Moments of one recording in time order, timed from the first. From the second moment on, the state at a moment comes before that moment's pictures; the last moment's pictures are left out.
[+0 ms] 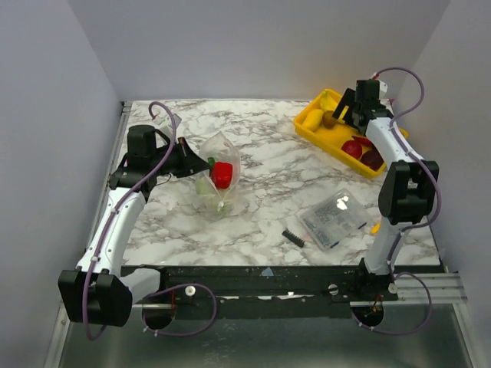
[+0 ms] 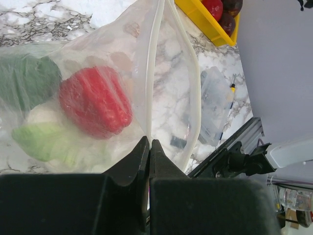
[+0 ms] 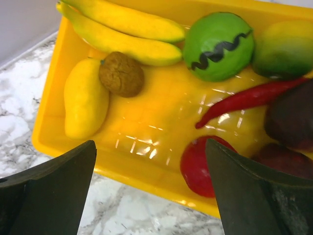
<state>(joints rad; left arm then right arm) -0.10 1.13 1.03 -0.44 0.68 -0.45 0.03 1.89 1.61 -0.38 0.27 0.42</state>
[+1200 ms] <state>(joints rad) -0.11 1.15 1.03 -0.44 0.69 -0.45 0.04 2.53 2.16 0.05 0.10 0.42</state>
